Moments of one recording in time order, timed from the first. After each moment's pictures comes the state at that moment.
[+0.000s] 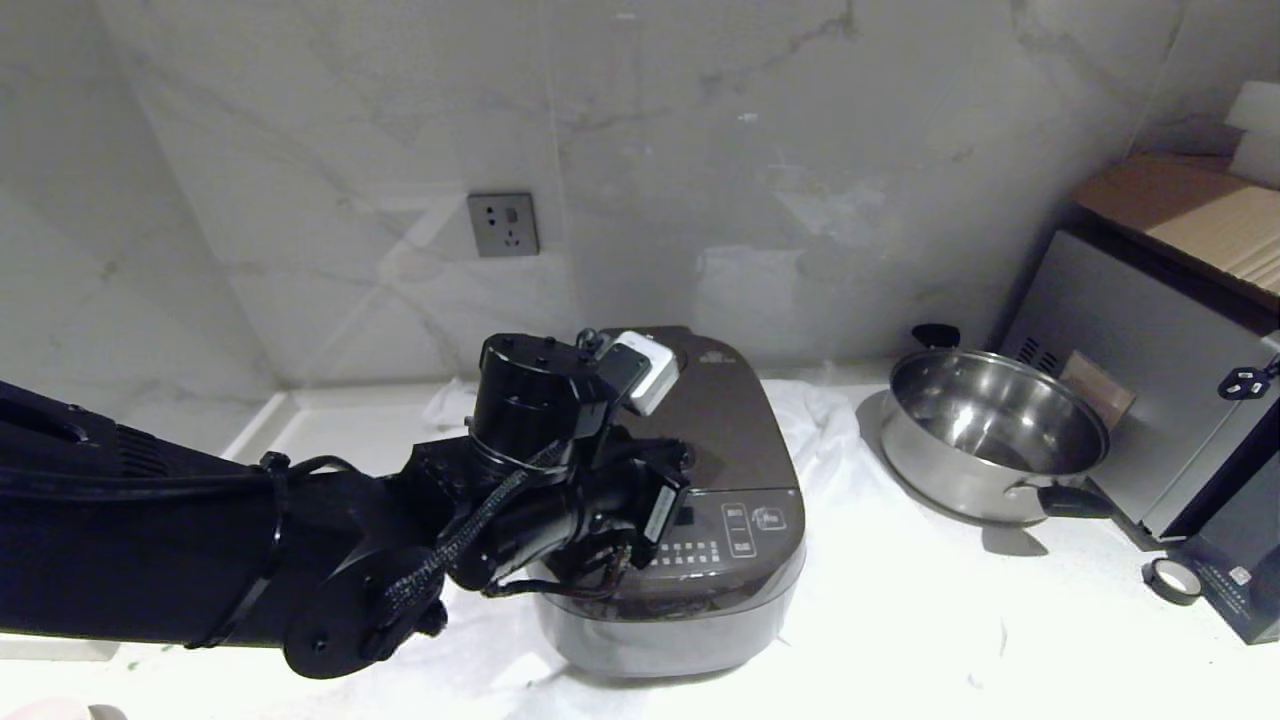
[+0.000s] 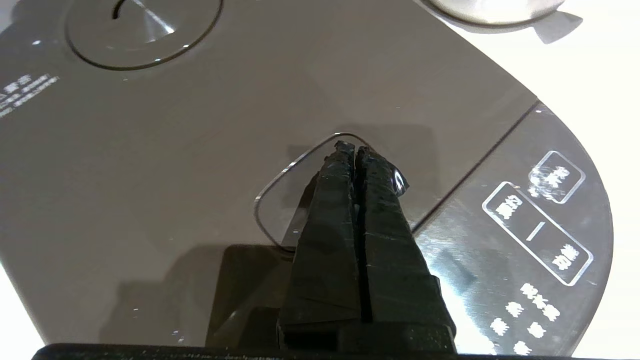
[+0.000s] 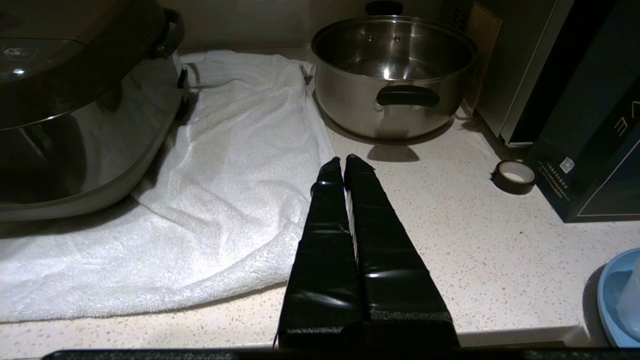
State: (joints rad) left arm -0.79 1.84 -0.94 -0.56 0.09 0.07; right arm 0.01 0.00 0.00 0.00 0.00 0.01
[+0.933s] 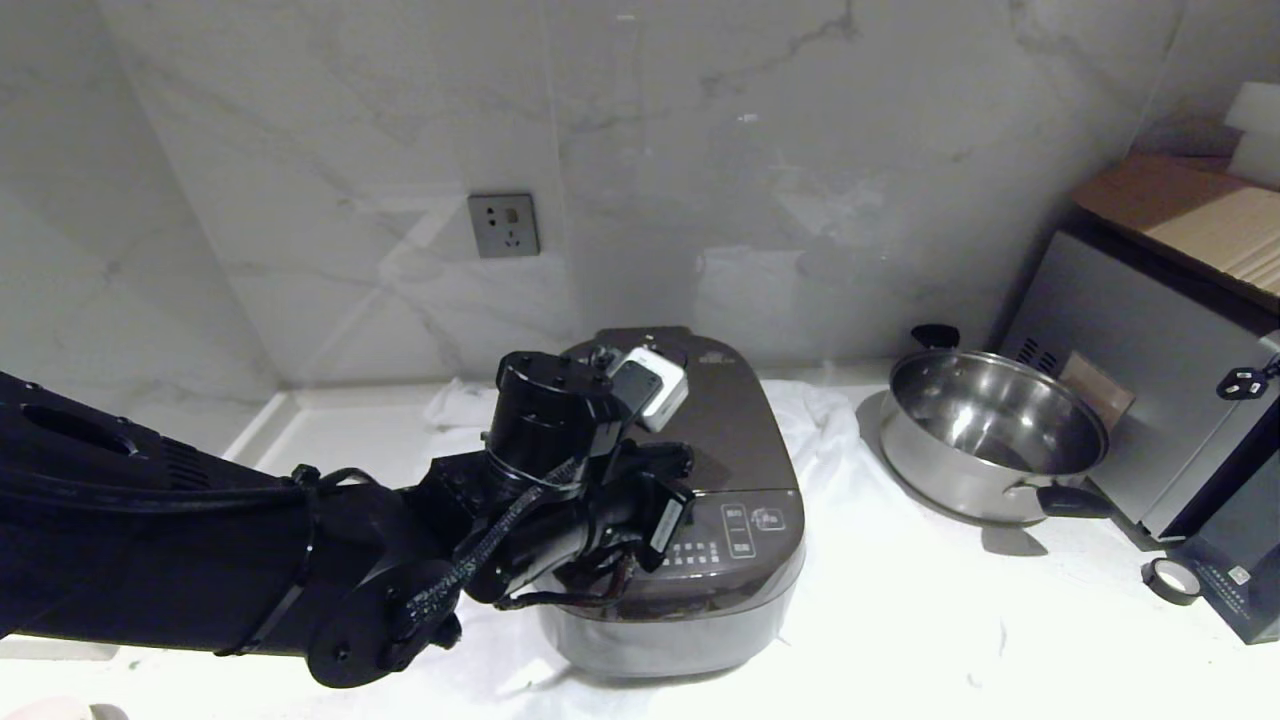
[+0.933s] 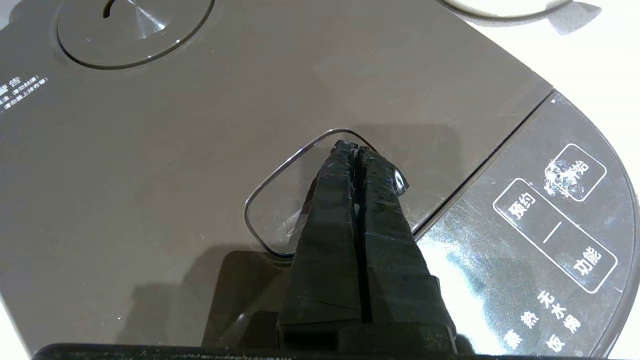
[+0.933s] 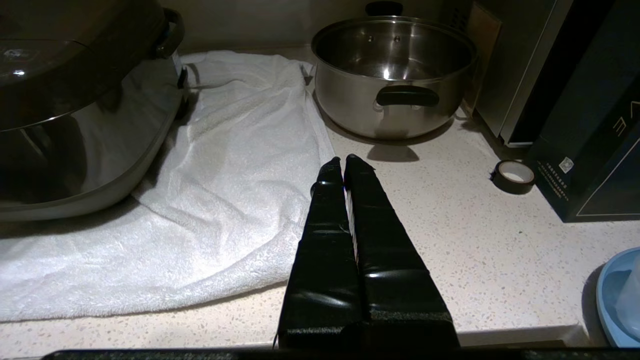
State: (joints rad) left arm -0.79 1.88 -0.93 -0.56 0.09 0.09; right arm 0.01 0.00 0.00 0.00 0.00 0.01
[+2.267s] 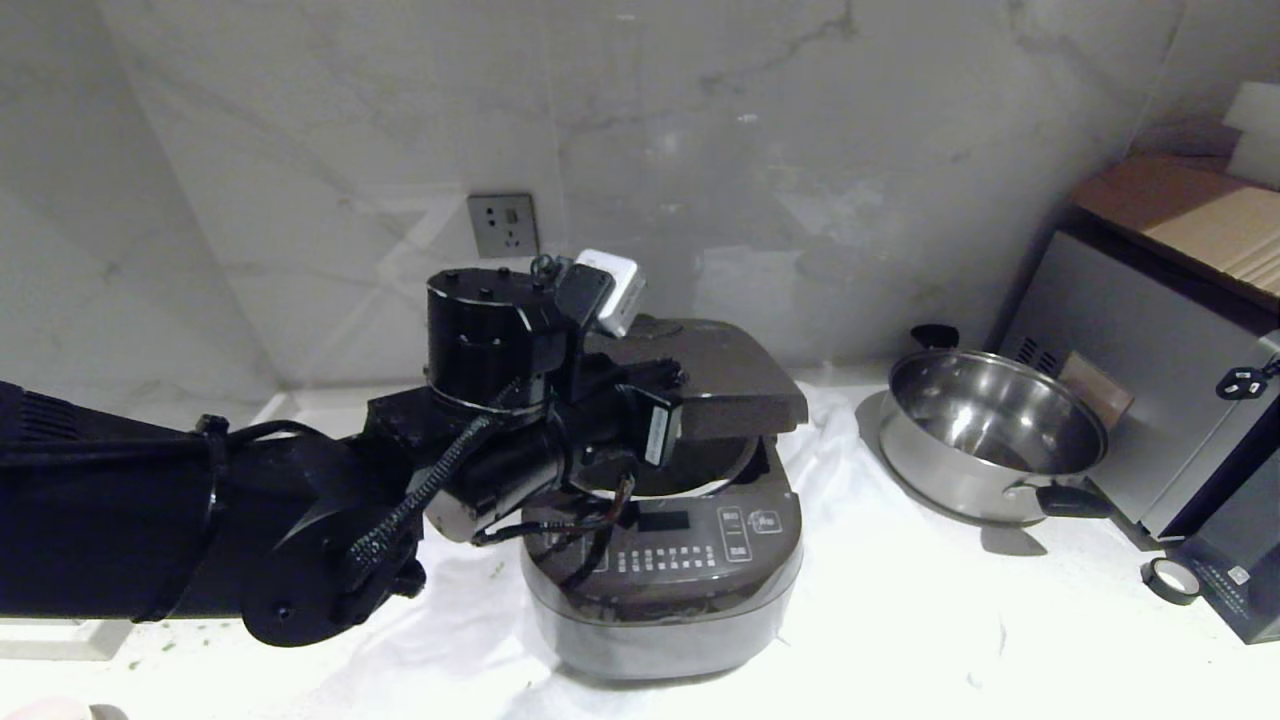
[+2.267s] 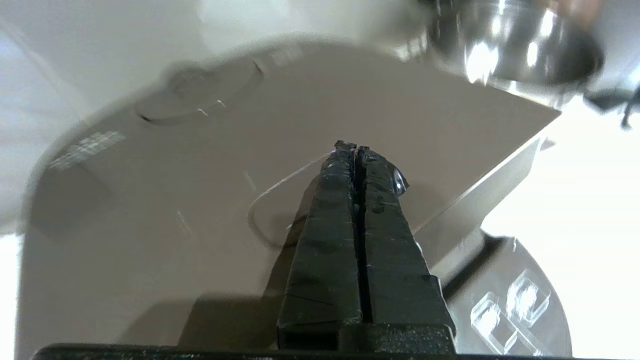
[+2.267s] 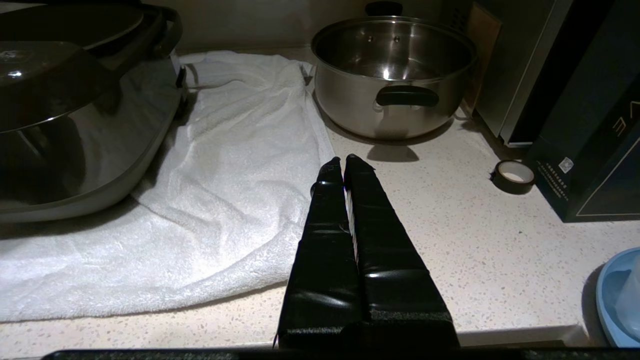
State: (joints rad) left arm -0.76 1.79 -1.00 -0.63 0.10 0.01; right arm 0.01 0.00 0.00 0.00 0.00 0.01
